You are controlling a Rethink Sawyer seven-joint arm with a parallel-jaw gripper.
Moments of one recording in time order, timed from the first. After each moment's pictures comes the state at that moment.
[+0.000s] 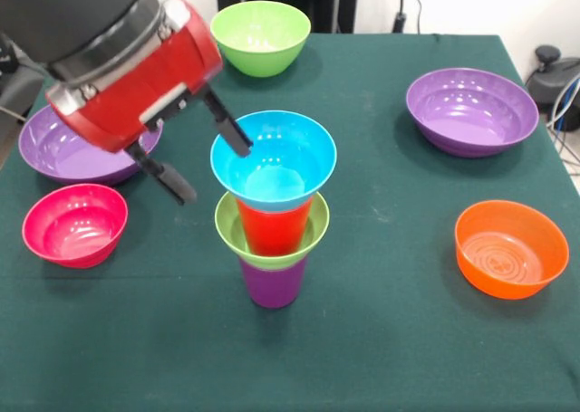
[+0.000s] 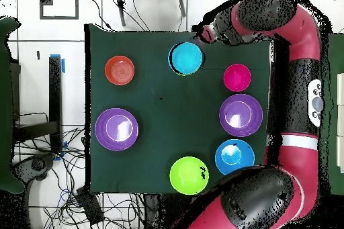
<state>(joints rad) -0.68 -0.28 0.80 0.72 -0.27 1.44 0.96</state>
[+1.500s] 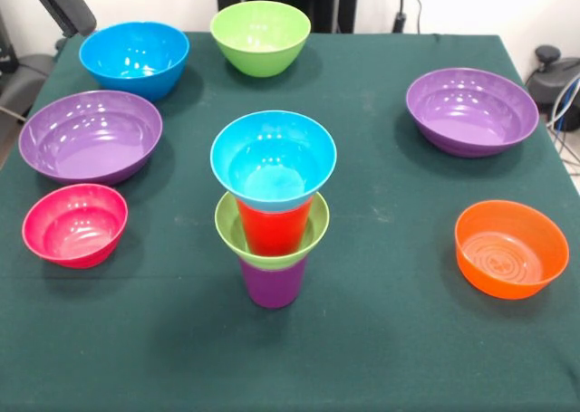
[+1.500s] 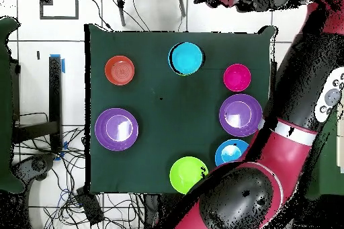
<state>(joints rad) -0.60 -0.34 1.02 0.30 -0.47 1.74 0.96</state>
